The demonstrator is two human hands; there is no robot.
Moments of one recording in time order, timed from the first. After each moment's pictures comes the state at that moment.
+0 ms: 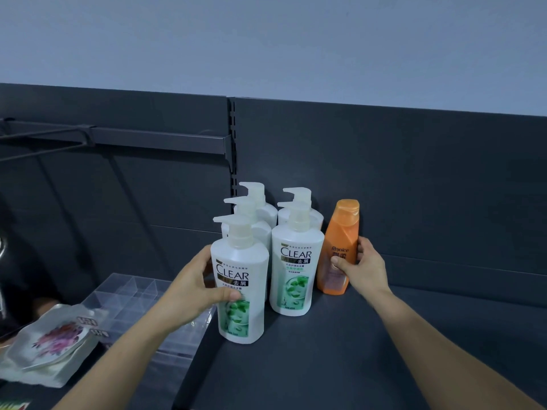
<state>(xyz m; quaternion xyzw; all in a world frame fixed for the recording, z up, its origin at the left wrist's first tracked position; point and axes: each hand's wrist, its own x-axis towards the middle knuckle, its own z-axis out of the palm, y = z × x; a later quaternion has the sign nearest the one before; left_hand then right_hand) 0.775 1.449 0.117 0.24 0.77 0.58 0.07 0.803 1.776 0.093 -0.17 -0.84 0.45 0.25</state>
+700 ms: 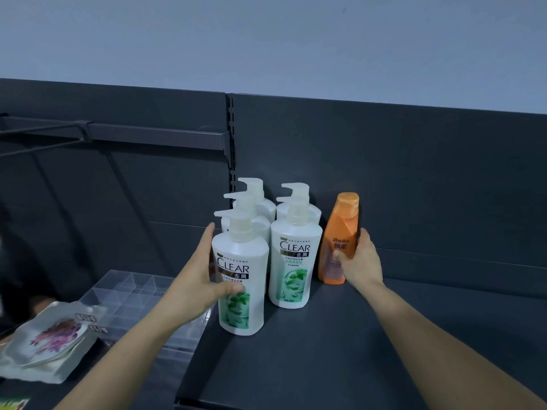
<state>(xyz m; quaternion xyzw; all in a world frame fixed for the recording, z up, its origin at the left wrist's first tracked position) 0.790 1.458 0.128 0.20 0.82 0.53 0.04 0.800 1.769 0.097 -0.25 -0.87 0.37 0.21</state>
